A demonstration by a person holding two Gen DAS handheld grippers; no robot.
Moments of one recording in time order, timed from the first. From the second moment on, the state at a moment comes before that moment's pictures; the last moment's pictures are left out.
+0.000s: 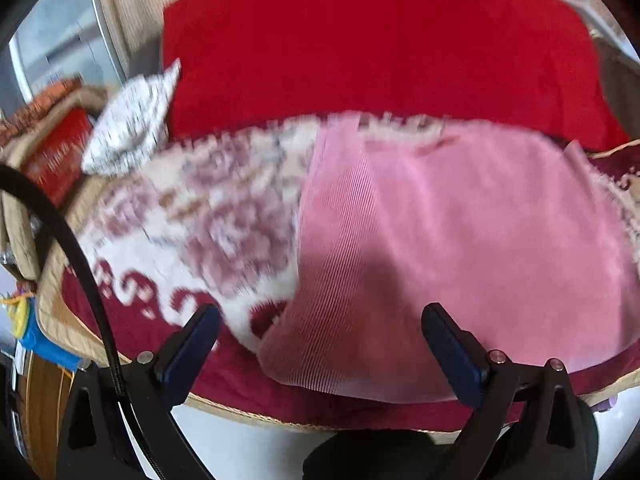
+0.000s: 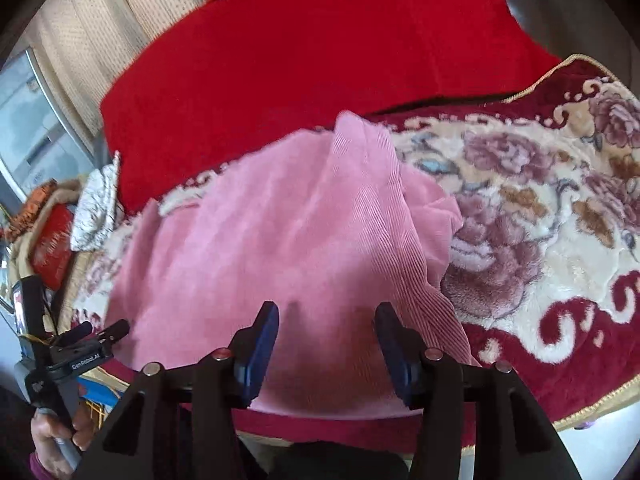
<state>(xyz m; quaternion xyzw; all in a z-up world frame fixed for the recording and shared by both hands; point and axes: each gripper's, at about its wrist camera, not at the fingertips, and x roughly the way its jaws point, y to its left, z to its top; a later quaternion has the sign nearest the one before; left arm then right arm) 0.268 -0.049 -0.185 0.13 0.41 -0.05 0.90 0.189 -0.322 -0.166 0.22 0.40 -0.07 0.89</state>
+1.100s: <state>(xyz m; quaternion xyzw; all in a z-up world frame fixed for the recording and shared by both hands) 0.128 -0.040 -0.036 0.14 0.17 -0.06 0.97 0.085 -0.211 -0.002 0.09 0.25 -0.06 0.96</state>
